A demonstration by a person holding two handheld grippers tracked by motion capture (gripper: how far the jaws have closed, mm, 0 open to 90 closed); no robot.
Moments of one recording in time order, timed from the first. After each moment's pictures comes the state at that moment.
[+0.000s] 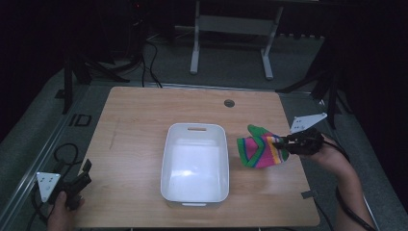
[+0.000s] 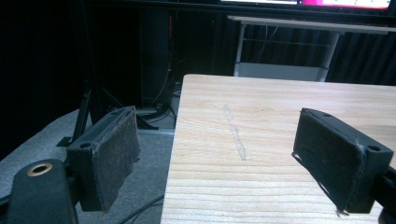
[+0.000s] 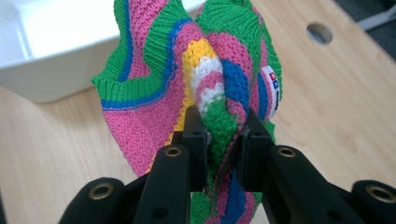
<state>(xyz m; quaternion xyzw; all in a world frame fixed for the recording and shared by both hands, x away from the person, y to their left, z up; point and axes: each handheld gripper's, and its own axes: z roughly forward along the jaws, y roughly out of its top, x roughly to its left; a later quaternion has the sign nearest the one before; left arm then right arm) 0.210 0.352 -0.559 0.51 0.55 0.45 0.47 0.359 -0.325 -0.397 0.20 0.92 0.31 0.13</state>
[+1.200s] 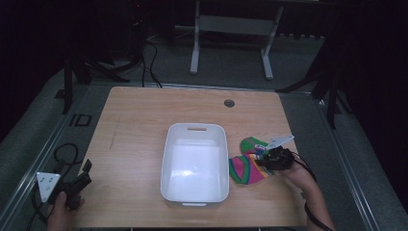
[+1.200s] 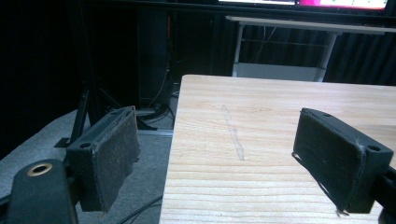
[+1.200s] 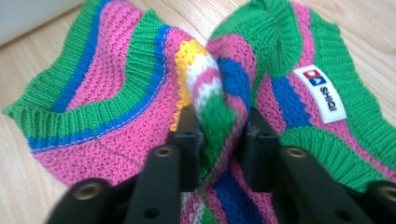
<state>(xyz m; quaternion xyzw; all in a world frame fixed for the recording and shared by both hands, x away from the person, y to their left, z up) 0.209 0.352 -0.559 0.51 0.55 0.45 0.48 0.377 -0.304 -0.527 0.29 0.91 0.29 0.09</state>
